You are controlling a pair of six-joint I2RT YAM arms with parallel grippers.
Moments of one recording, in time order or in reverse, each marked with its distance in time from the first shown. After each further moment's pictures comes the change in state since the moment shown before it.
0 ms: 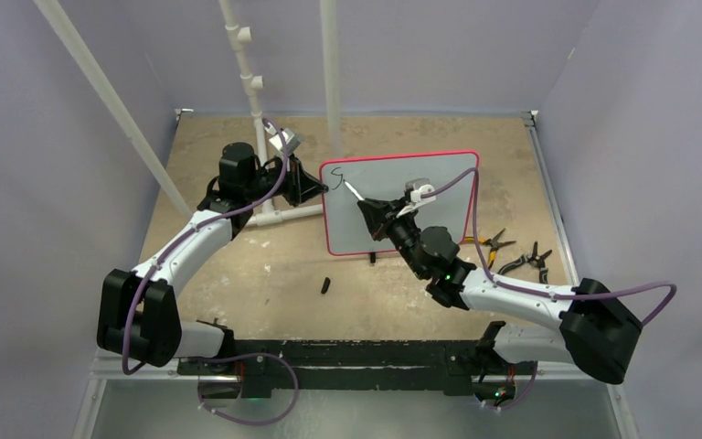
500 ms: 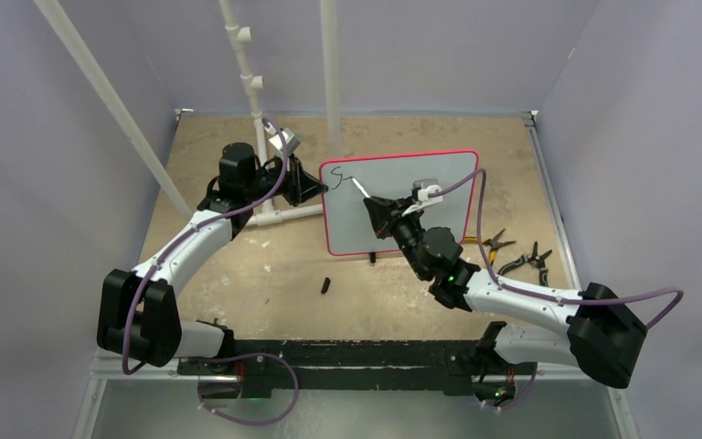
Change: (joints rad) left arm 0.000 0.000 0.000 0.000 -0.006 0.000; right arm 0.006 -0.037 0.000 -0.036 0.082 0.026
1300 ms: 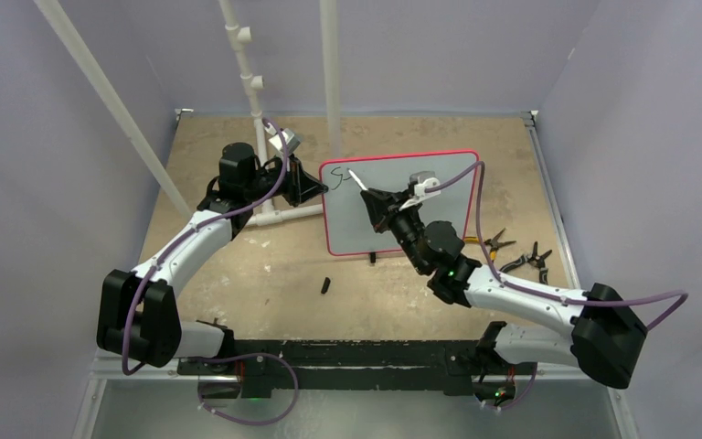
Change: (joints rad) left arm 0.000 -0.002 0.000 -0.004 0.002 0.000; right arm -0.001 -0.010 0.061 -0.021 -0.037 -0.074
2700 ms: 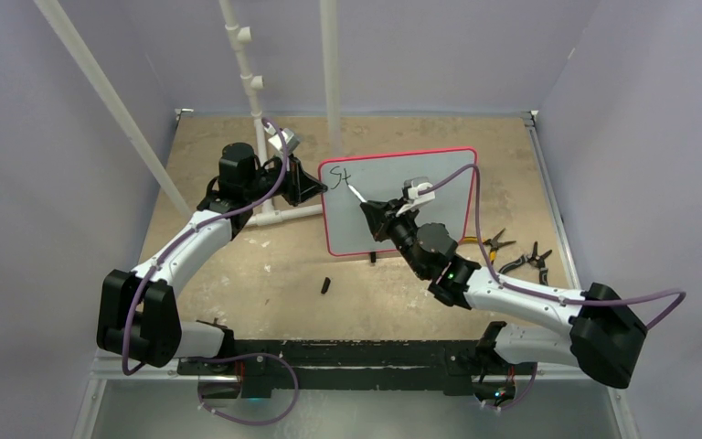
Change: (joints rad) left arm 0.000 0.000 0.000 -0.004 -0.016 0.000; right arm 0.004 0.012 -0.023 -0.101 -0.002 0.059
